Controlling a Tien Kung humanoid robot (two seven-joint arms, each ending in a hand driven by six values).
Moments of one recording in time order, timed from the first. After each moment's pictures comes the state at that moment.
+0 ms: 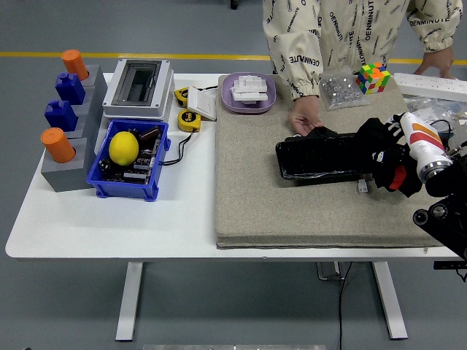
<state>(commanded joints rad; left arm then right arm) -0.06 0.19 -1.48 -0.23 1.10 0.01 0.14 0.67 -0.43 0.52 1.02 -1.43 -0.56 -0.22</state>
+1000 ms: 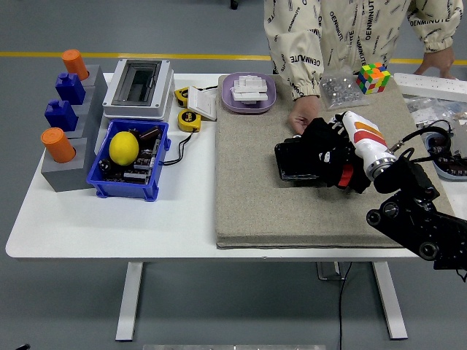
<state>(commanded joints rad) -0.07 0.20 -1.47 -0.23 1.10 0.02 0.14 0.76 -0.28 0.40 1.02 -1.42 -0.56 -0.22</state>
